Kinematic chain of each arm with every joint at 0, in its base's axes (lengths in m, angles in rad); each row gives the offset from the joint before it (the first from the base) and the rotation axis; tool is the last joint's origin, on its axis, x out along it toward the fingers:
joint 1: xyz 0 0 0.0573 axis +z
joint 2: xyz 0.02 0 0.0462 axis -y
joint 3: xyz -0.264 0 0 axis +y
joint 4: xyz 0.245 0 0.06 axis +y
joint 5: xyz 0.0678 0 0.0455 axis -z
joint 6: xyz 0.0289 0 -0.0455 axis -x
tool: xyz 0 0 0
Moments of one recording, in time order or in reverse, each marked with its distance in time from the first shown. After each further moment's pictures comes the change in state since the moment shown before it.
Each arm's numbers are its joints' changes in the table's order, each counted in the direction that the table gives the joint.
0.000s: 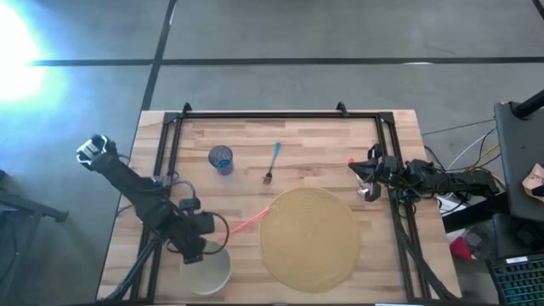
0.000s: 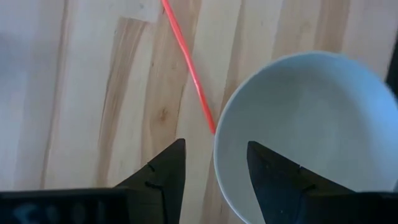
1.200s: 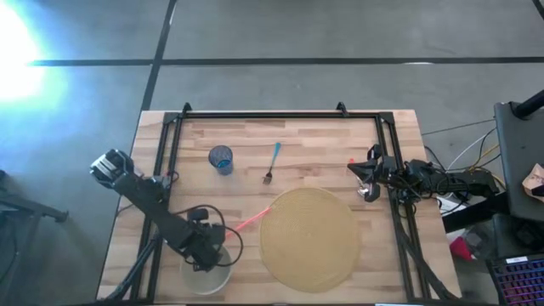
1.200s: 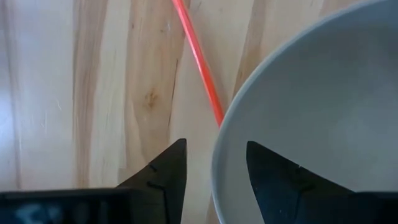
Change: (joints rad) left arm -0.002 -0.247 0.011 -0.054 0.070 -0.006; right arm 0.000 0.000 0.000 0.025 -0.001 -0.009
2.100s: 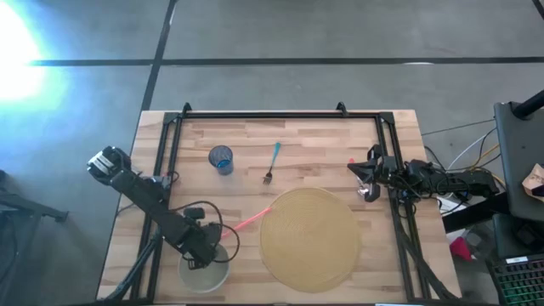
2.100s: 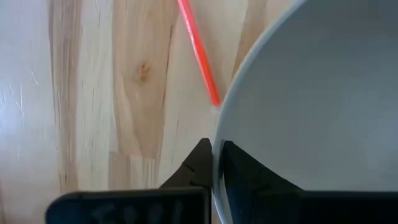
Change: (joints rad) left arm 0.002 0.060 0.077 -0.022 0.079 -0.006; right arm 0.000 0.000 0.000 0.002 0.000 0.000
